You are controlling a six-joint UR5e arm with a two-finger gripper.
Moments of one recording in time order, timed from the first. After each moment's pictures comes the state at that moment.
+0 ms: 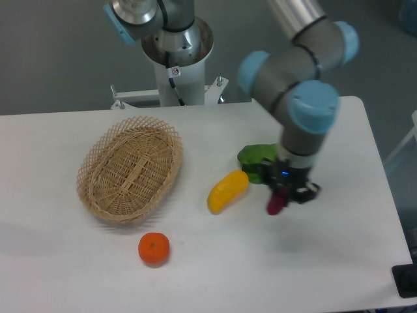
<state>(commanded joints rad) 2.48 -1.83 -1.73 -1.06 1.49 1.18</state>
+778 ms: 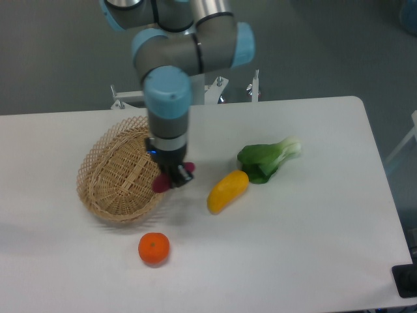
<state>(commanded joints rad) 2.16 -1.76 -1.94 -1.05 1.50 1.15</state>
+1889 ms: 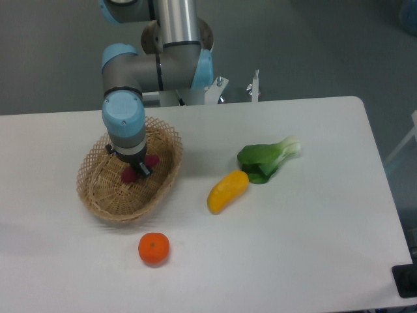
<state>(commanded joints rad) 2.10 -1.81 -1.96 -1.05 1.50 1.01</state>
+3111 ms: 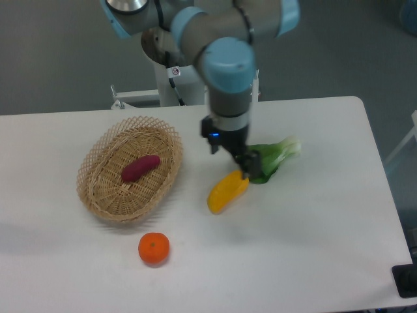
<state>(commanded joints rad) 2.55 -1.80 -1.65 -1.15 1.55 1.43</state>
